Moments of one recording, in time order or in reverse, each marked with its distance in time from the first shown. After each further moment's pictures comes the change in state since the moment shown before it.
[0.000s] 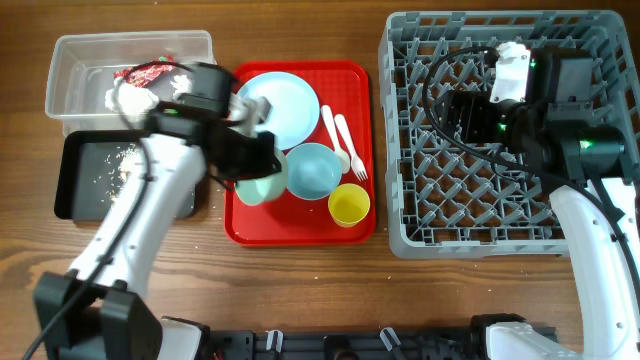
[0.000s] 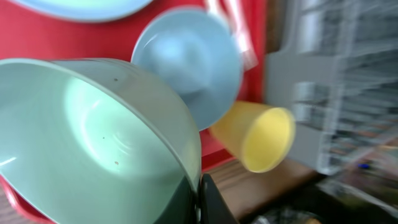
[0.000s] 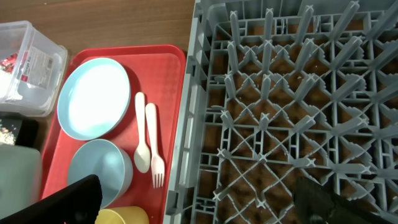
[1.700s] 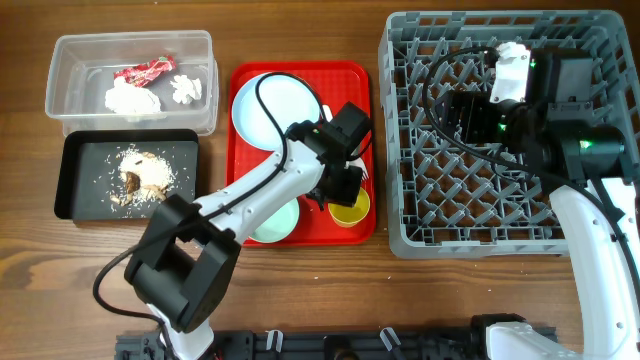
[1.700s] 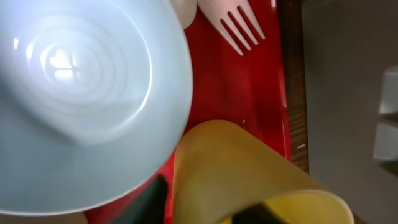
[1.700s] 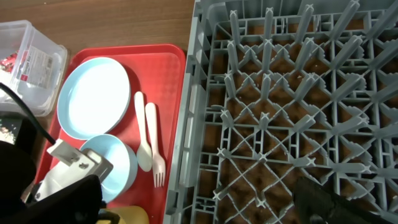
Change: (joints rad) left arm -0.436 0.312 0.069 0.160 -0.277 -0.159; right arm 0.000 0.000 0.000 -0.002 0.000 0.000
